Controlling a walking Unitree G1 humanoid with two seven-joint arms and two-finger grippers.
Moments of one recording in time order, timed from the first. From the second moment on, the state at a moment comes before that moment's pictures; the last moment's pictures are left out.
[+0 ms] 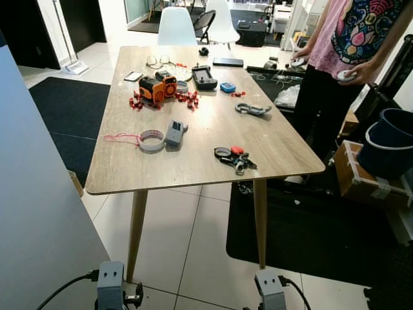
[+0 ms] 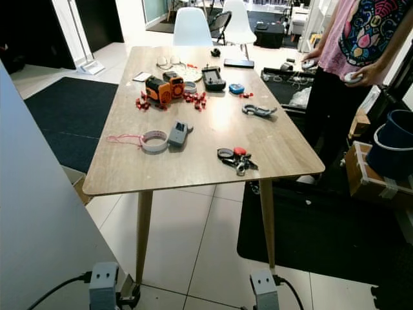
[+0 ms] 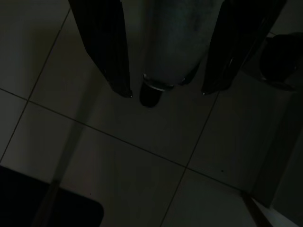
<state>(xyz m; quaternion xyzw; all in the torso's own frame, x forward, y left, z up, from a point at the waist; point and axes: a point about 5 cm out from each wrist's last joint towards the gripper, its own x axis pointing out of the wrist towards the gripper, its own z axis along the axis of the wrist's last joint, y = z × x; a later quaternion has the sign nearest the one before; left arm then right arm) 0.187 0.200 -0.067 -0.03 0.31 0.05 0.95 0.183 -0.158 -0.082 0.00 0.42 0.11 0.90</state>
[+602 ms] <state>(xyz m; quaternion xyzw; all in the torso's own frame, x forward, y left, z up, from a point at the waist) 0.194 0.195 -0.065 -0.03 0.32 0.05 0.95 0.183 -0.160 -0.082 -0.01 0.41 0.11 0.90</state>
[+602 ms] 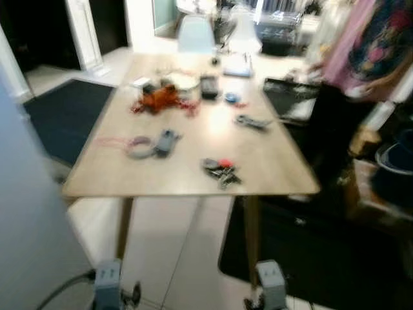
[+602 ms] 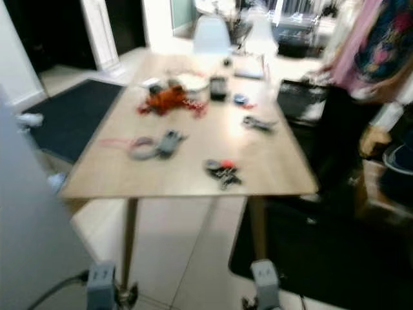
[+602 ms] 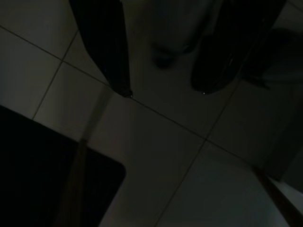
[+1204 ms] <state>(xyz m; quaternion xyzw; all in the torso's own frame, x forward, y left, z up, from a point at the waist) 0.194 0.193 -0.065 -0.02 0.32 0.04 0.95 0.179 -0.166 -0.083 -0.01 0.42 0.10 0.90</state>
